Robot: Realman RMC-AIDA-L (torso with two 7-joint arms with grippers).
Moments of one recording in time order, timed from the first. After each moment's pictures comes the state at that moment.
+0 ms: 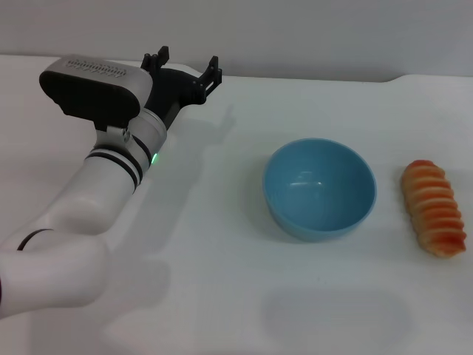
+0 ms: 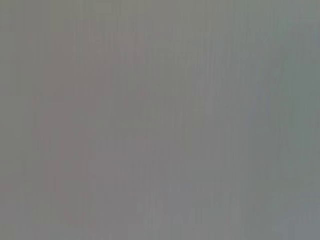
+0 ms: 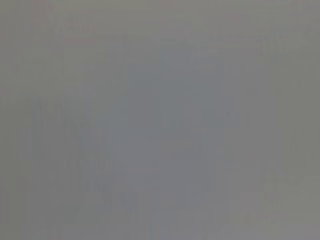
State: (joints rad) left arm -0.58 -2.08 2.50 0.52 1.83 -0.73 -2.88; right arm 0.47 2.08 -0.54 0.04 -0.73 -1.20 0.33
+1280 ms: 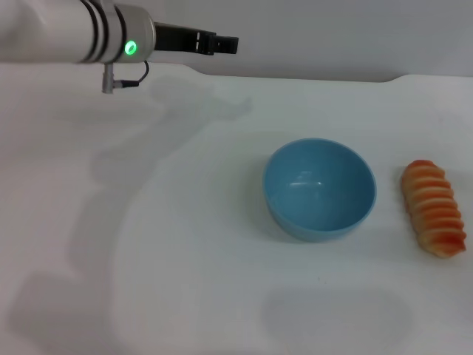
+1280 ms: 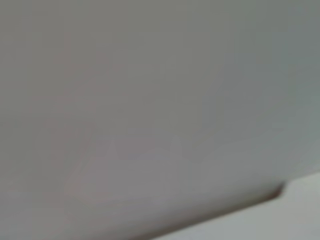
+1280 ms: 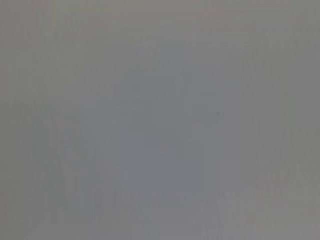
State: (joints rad) left arm -0.68 -2.04 1.36 0.92 2.21 0.71 -2.54; right arm 0.46 2.08 -0.53 0.04 -0.72 -1.20 0.33
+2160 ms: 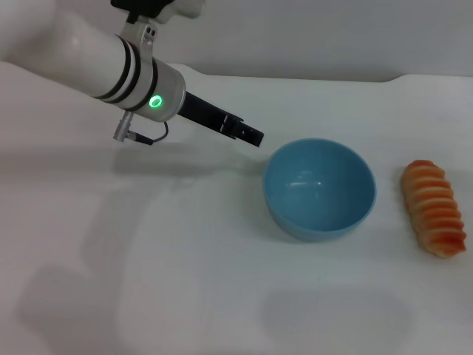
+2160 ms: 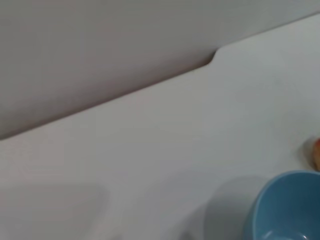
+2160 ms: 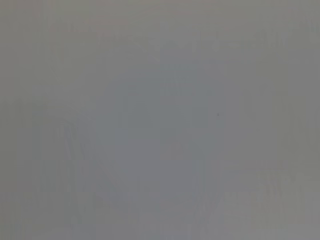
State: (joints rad) left arm -0.72 -2.06 1.41 0.96 2.35 1.08 -2.63; right arm 0.47 2.08 -0.53 0.04 -0.72 -1.19 0.33
